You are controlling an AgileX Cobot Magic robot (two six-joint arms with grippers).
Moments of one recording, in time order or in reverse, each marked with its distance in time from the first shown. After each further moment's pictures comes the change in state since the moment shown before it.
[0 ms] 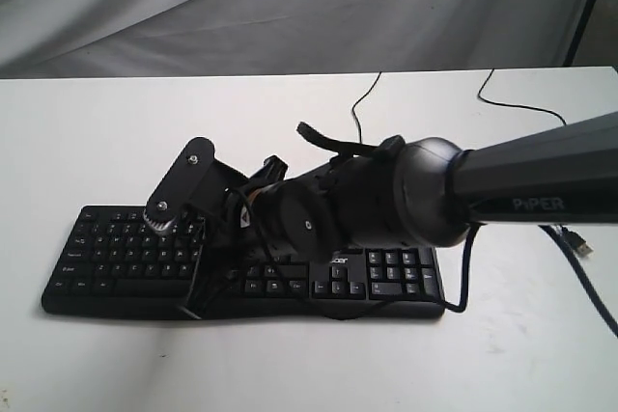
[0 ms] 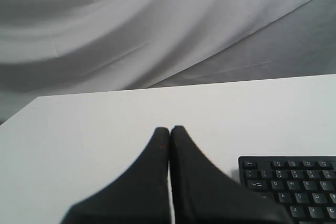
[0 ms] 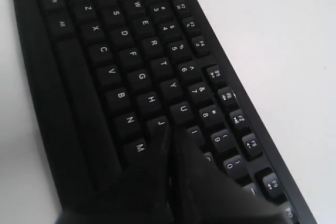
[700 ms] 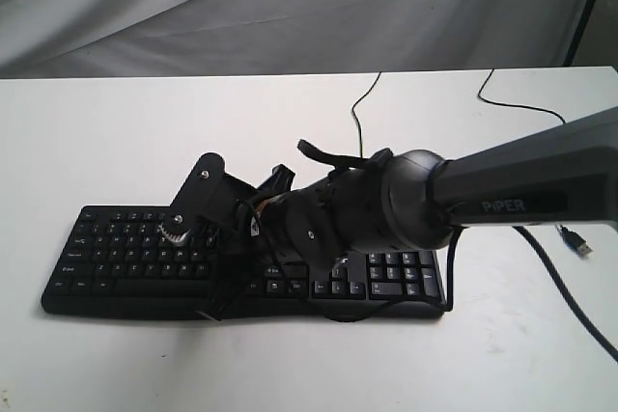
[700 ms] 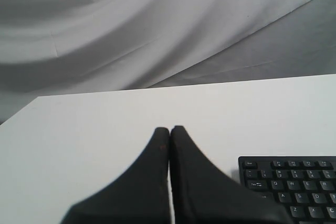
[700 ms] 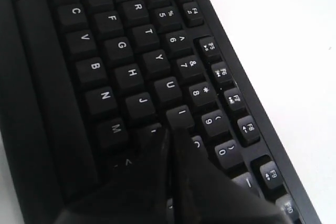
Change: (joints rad) left arm 0.000 0.000 0.000 0.000 0.000 0.000; right arm -0.027 0.064 -0.002 -0.044 -0.037 -0.009
